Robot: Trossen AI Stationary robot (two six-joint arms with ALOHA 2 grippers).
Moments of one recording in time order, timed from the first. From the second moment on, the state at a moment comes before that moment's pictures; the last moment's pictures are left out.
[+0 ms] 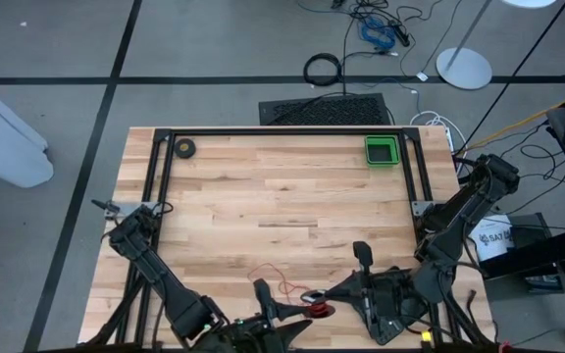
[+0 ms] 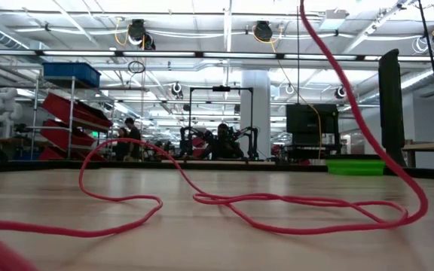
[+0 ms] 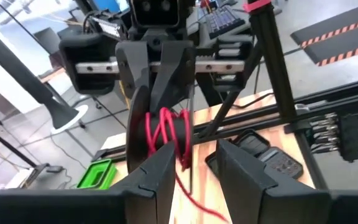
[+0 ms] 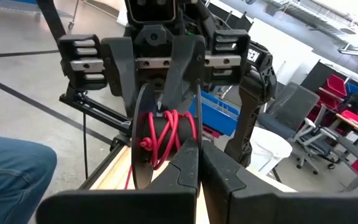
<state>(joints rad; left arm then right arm) -0.77 2.08 2.10 -0.33 -1.02 0.17 0.83 1.39 1.12 0.22 0.69 -0.36</state>
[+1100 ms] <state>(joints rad) -0.75 2.09 2.10 -0.32 -1.09 0.11 0.82 1.38 1.12 0.22 0.72 -0.38</state>
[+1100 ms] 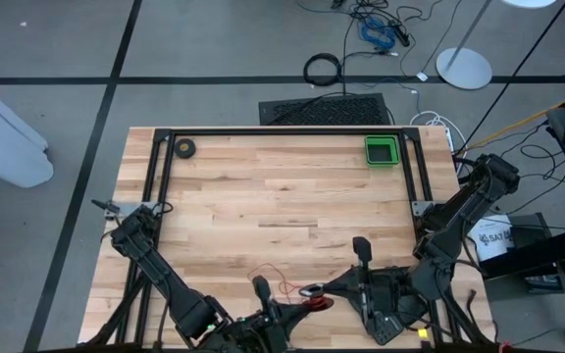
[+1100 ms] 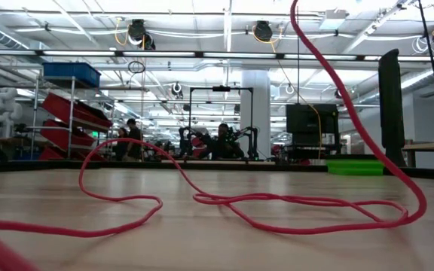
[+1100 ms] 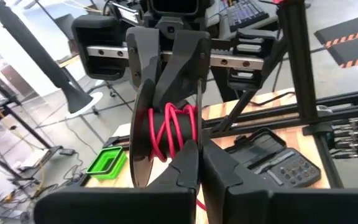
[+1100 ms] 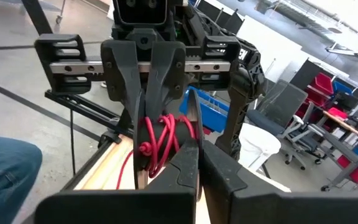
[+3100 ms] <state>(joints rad) -0.94 2.02 2.10 -0.32 -1.45 0.22 0.50 1.86 1.10 0.76 0.10 -0.06</state>
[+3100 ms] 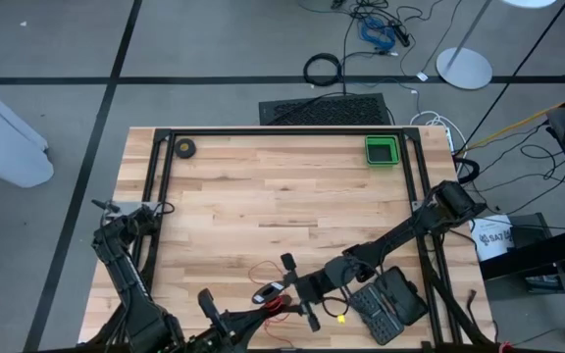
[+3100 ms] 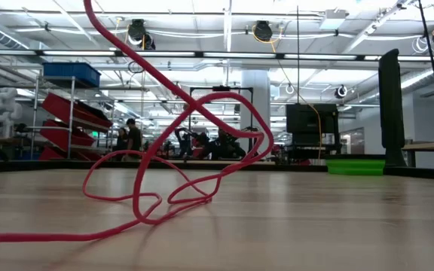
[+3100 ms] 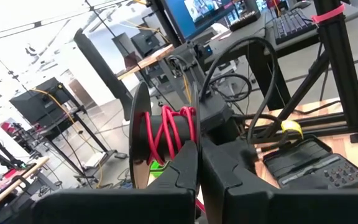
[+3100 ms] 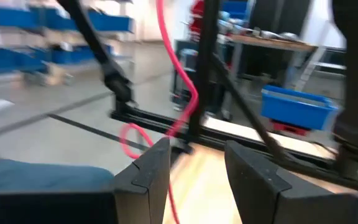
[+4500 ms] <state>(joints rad) -0.94 2.02 2.10 -0.32 -1.45 0.22 0.48 1.93 1.18 0.82 -0.03 0.05</state>
